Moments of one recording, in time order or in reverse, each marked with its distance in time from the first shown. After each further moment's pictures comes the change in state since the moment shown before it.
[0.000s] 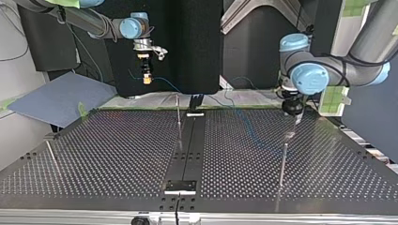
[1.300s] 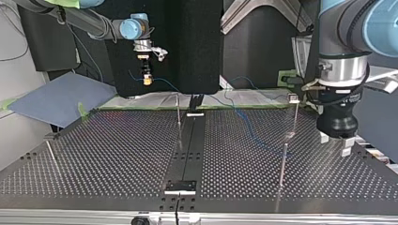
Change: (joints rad) left arm -0.033 0.346 0.292 -0.346 0.057 0.119; right arm -0.001 0.001 -0.009 0.001 -0.009 0.019
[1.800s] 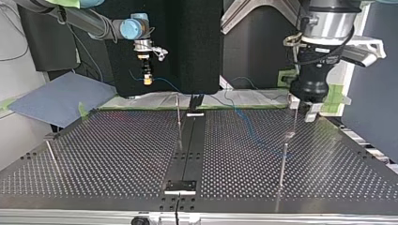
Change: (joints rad) left arm -0.096 0.100 -0.081 -0.128 0.101 0.016; right arm 0.004 0.000 0.000 0.002 -0.001 0.000
